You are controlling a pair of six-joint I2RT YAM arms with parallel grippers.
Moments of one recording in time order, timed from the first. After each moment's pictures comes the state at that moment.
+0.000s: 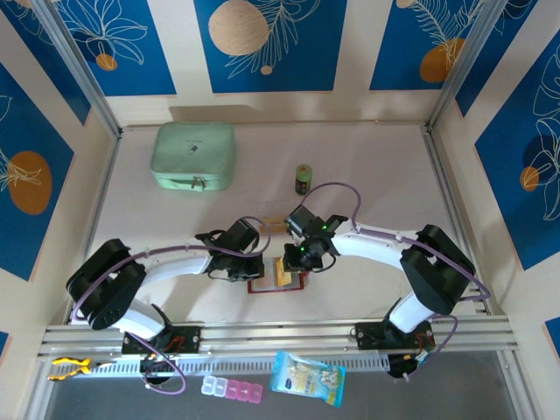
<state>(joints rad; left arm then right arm) -0.82 1.48 0.69 -0.35 0.29 -0.86 0.83 1.57 0.89 -0.58 -0.31 0.75</state>
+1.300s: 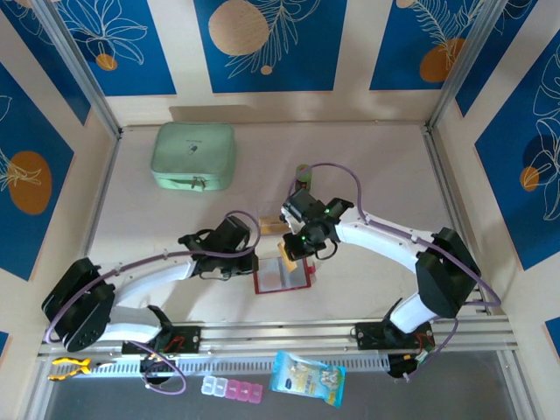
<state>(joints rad) -0.81 1.29 0.68 -0.43 0.19 -0.86 0.81 1.53 1.09 -0.81 -0.23 0.37</state>
